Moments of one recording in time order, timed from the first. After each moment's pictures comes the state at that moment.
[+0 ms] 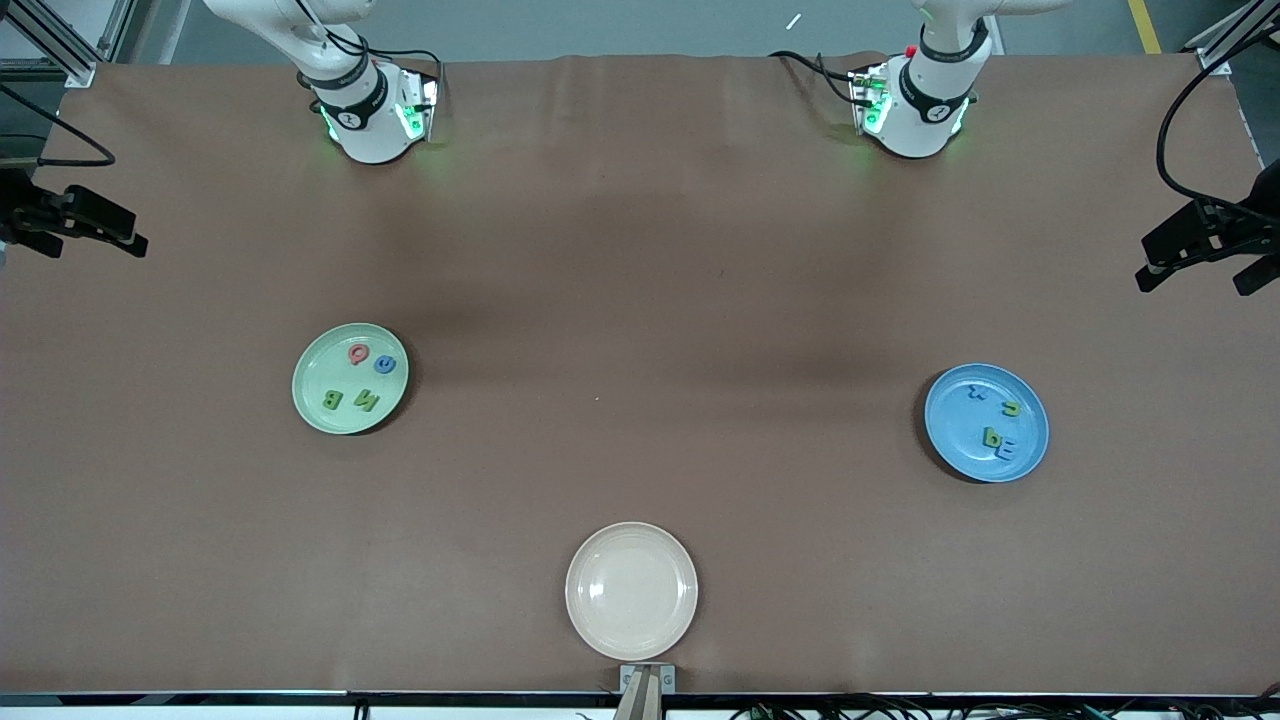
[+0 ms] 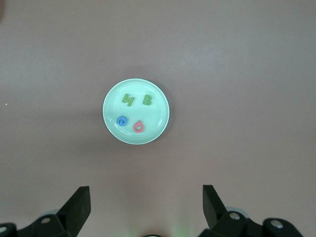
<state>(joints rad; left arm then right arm) -0.01 -0.02 0.01 -1.56 -0.03 1.69 0.05 0.00 -0.06 -0.09 -1.64 0.02 1.51 -0.07</state>
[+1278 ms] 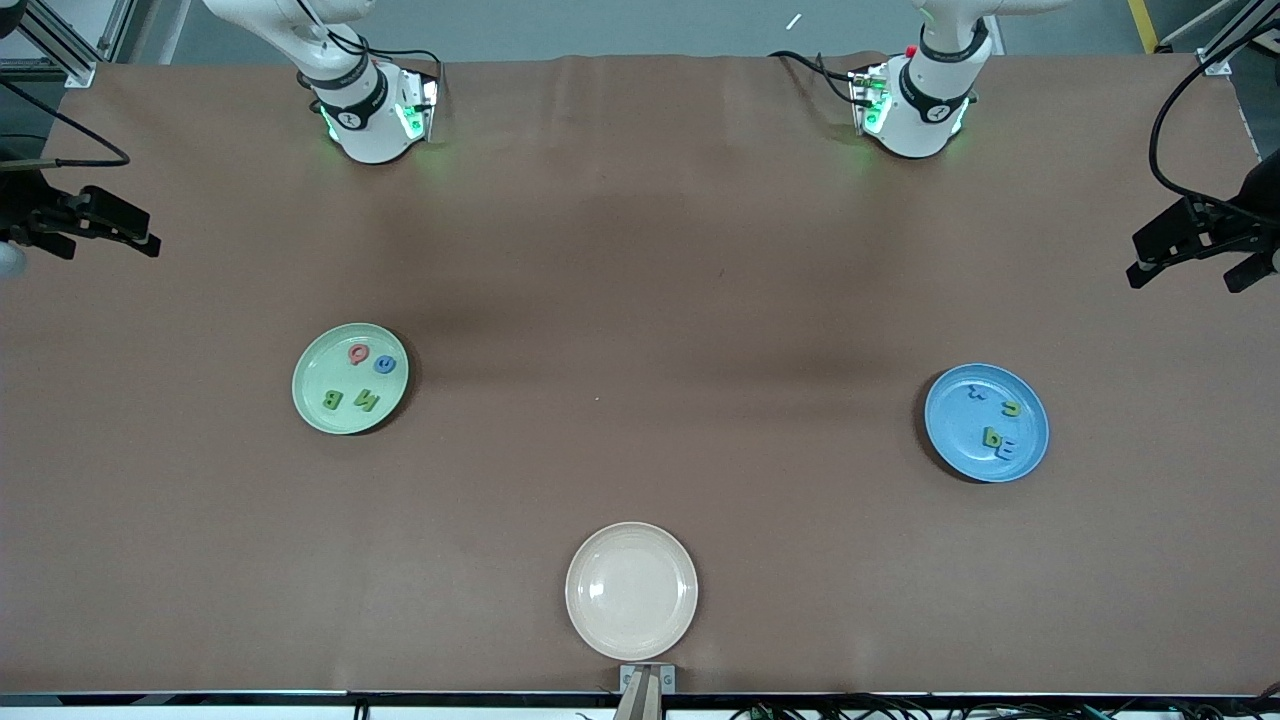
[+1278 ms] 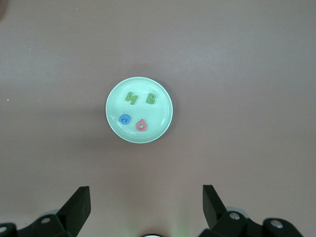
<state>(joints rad) -0.01 -0.02 0.00 -1.56 -0.03 1.67 0.05 0.02 -0.06 -0.08 -1.65 0.02 1.52 -0.07</state>
